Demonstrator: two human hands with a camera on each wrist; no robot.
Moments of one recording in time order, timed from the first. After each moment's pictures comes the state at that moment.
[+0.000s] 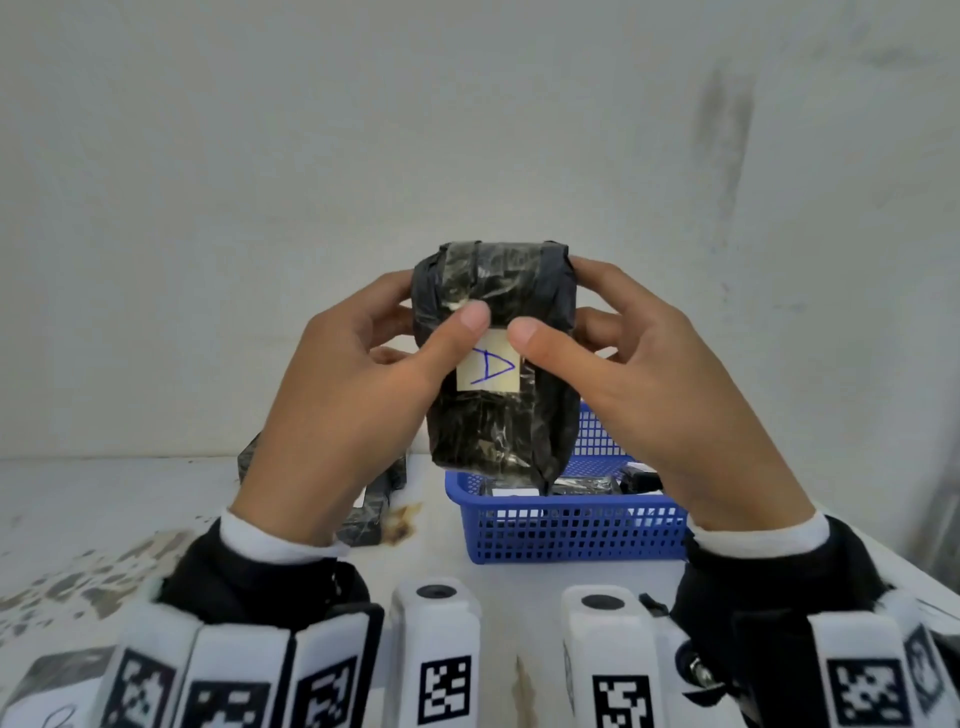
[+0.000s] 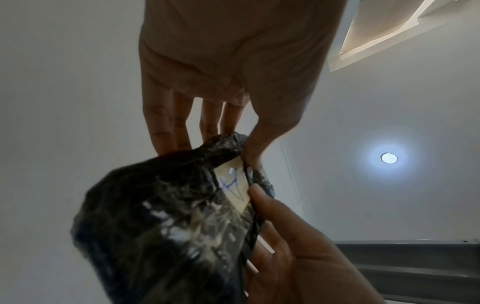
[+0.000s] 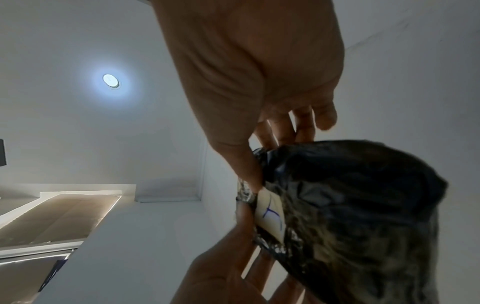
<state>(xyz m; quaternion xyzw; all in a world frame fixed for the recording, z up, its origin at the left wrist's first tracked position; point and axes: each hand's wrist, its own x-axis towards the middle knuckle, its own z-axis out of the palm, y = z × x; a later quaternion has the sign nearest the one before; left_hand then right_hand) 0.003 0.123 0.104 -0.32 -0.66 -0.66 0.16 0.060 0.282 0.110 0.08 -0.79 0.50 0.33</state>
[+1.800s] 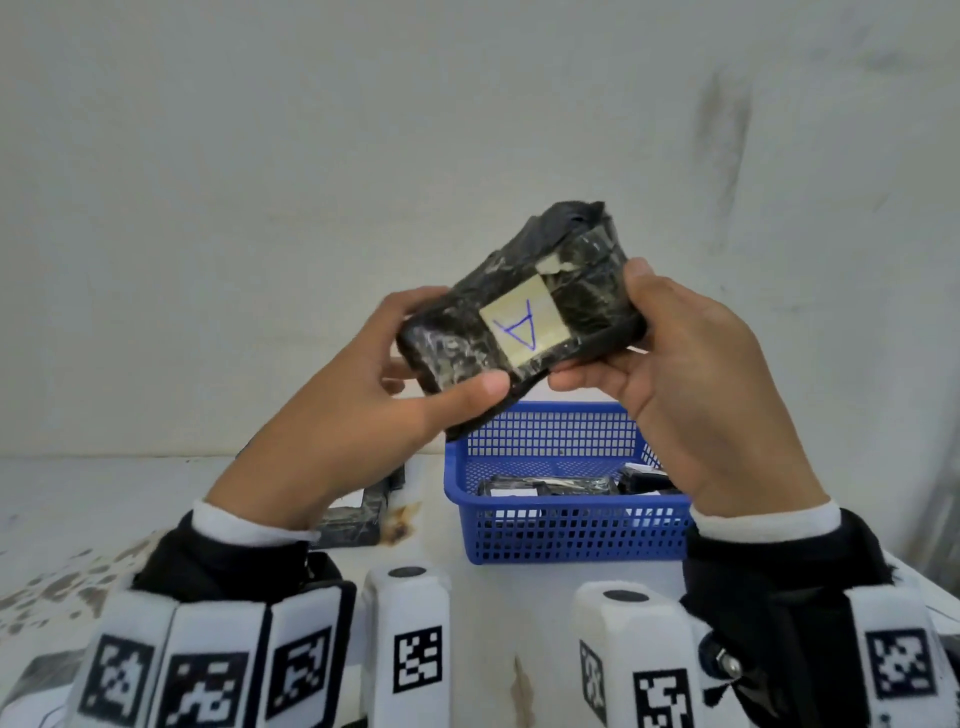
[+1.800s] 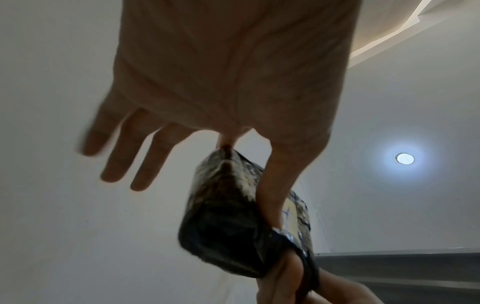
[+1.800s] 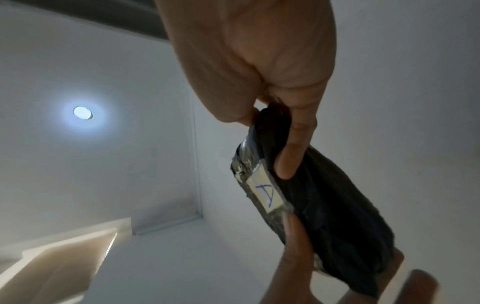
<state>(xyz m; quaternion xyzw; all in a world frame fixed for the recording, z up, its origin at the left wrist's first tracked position) 0.000 0.114 0.103 -0.31 -0.77 -0.56 0.07 0.062 0.294 0.112 0.09 -0.61 0.72 0.32</state>
